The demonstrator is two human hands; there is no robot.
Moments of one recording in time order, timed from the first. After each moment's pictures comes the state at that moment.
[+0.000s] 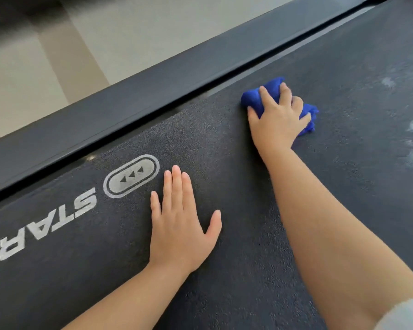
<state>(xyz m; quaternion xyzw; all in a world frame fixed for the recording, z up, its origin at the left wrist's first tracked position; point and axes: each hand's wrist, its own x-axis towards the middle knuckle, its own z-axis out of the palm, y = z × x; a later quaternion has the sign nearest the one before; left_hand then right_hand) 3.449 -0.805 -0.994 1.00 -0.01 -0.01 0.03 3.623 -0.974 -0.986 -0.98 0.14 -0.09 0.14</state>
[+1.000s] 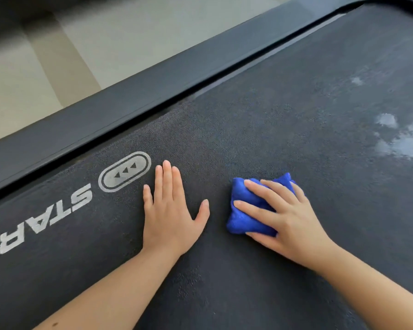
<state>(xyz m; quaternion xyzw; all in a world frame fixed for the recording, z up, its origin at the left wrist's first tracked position) 3.450 -0.806 -0.993 1.00 -0.01 -0.01 0.05 3.440 -1.034 -0.991 -0.93 -0.30 -0.12 0.15</state>
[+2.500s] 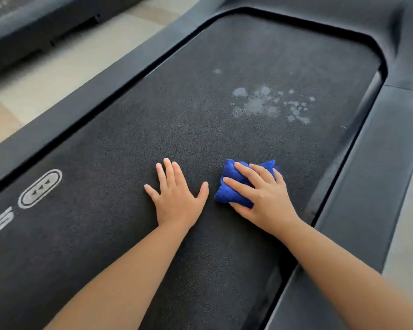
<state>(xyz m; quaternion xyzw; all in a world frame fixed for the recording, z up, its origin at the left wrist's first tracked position) 3.391 -0.995 -0.987 1.00 -0.06 -0.06 0.03 3.325 -1.173 -0.999 -0.97 -0.07 -0.19 0.12</state>
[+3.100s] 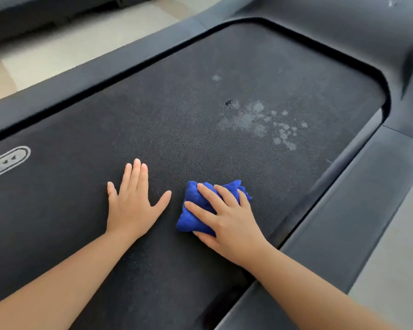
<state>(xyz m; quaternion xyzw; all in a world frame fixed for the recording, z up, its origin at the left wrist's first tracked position) 3.386 -0.994 -0.986 1.00 -0.03 -0.04 0.03 3.323 -1.196 -0.992 -0.96 -0.20 -0.13 0.12</state>
